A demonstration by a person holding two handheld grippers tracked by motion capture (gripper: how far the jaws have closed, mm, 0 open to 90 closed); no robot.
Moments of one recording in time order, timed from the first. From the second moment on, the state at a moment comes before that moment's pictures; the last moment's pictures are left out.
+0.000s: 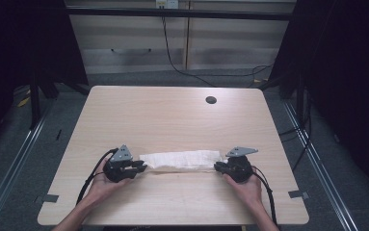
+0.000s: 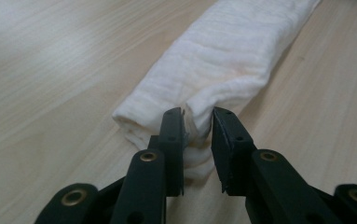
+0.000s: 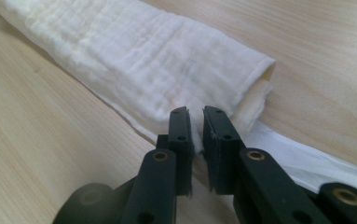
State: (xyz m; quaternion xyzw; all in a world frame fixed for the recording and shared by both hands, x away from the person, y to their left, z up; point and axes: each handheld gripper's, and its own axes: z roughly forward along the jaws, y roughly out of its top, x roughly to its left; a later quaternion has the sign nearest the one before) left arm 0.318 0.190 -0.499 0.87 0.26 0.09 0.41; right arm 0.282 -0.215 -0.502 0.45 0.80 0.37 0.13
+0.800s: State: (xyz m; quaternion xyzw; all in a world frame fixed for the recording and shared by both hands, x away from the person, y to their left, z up) left arm 0.297 0.239 -0.466 0.82 0.32 0.08 0.47; right arm 0.252 -0.236 -0.469 0.44 0.76 0.44 0.15
